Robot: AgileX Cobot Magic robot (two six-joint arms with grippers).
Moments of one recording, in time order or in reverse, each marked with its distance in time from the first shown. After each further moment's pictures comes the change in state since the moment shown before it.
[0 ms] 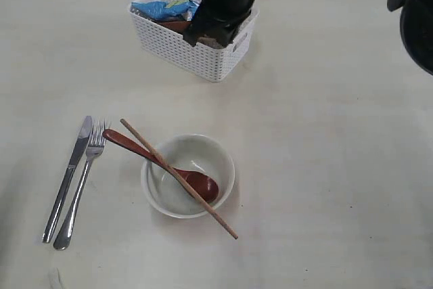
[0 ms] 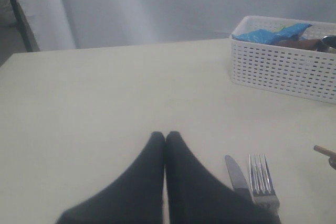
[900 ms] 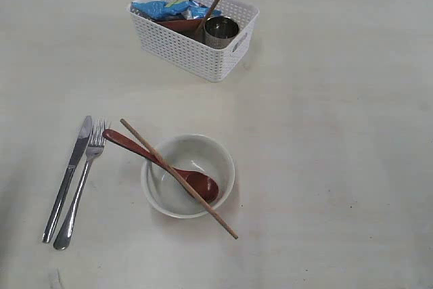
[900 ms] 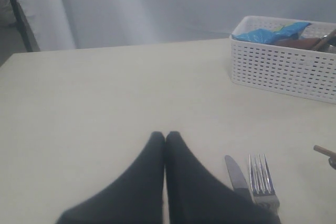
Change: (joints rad) left arm 0.000 0.000 0.000 0.000 0.000 0.000; right arm 0.000 -0.258 0.000 0.002 0.007 -0.007
